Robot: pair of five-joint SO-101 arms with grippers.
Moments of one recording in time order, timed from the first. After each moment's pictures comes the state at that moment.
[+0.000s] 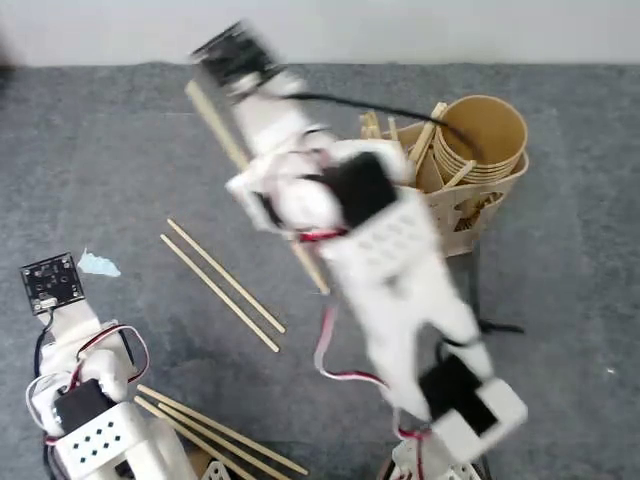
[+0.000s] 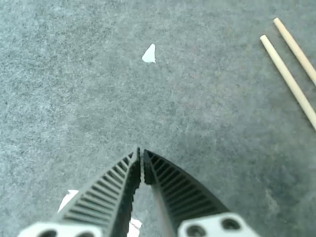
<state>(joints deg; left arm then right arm) -37.5 -74.3 81.4 58.8 -2.1 -37.0 2.7 -42.9 93.6 4.4</state>
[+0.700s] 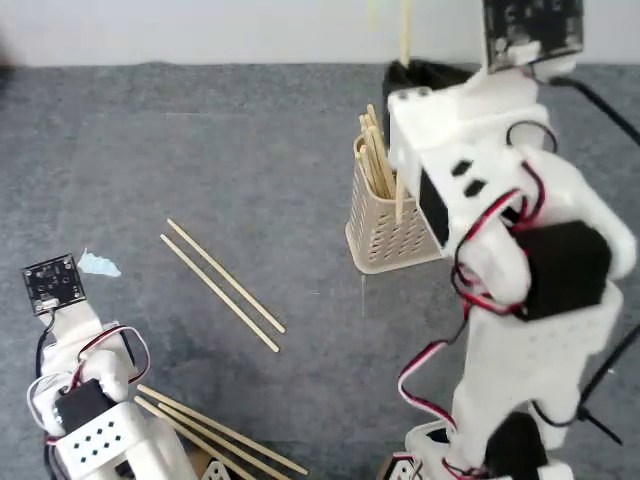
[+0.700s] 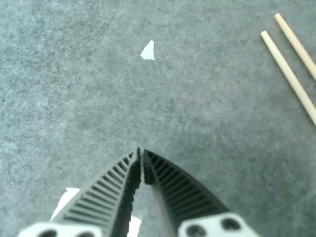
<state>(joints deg) -37.5 -74.3 82.0 58.8 -2.1 -16.5 -16.3 -42.9 86.9 -0.4</state>
